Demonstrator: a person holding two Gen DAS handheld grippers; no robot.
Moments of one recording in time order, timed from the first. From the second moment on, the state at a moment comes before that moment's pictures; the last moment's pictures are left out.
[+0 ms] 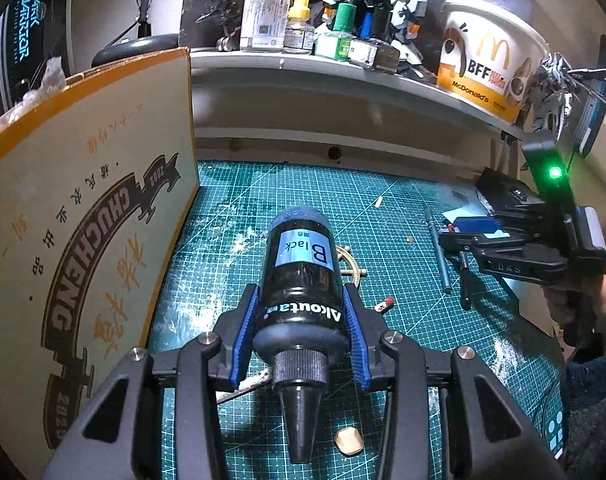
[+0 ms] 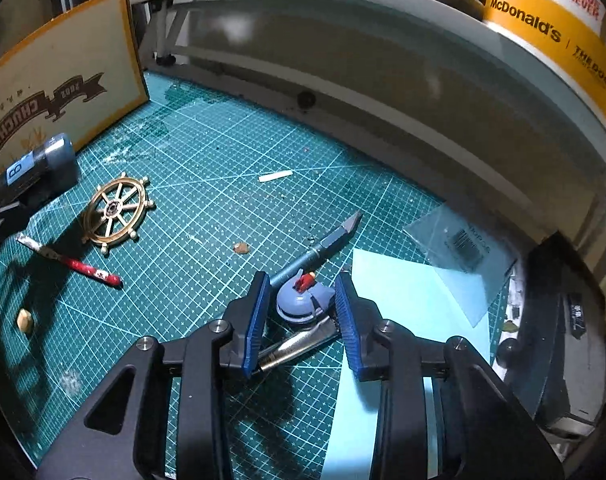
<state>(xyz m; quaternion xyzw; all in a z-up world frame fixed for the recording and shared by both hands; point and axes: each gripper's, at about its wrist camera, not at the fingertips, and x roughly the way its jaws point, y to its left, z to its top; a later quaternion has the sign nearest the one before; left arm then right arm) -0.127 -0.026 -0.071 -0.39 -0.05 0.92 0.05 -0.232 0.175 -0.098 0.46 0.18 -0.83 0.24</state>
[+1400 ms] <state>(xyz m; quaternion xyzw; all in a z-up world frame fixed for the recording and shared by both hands) -0.001 -0.024 0.083 -0.16 -0.01 0.99 0.06 -0.010 0.200 0.098 0.24 0.02 -0.95 0.20</state>
